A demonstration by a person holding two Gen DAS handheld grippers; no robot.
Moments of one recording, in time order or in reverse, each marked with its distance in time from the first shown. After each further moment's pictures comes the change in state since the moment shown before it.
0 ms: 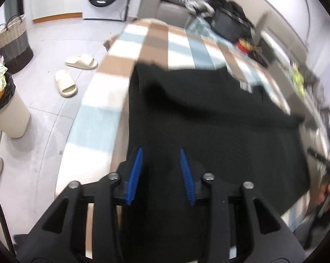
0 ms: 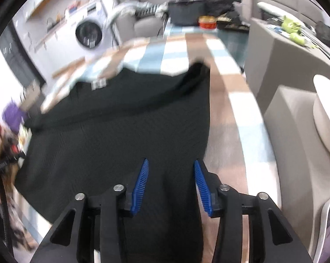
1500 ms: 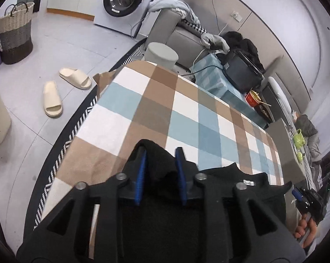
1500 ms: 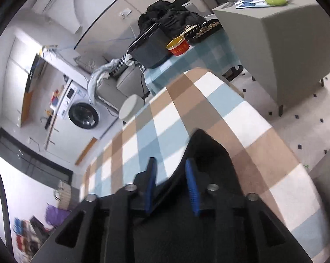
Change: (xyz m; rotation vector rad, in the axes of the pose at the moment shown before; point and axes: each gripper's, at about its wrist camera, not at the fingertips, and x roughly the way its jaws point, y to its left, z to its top) left arm 0.087 0.004 0.165 -0.188 -0.134 -0.047; right arm 0.081 -0.051 0.141 0.472 -0.144 0.152
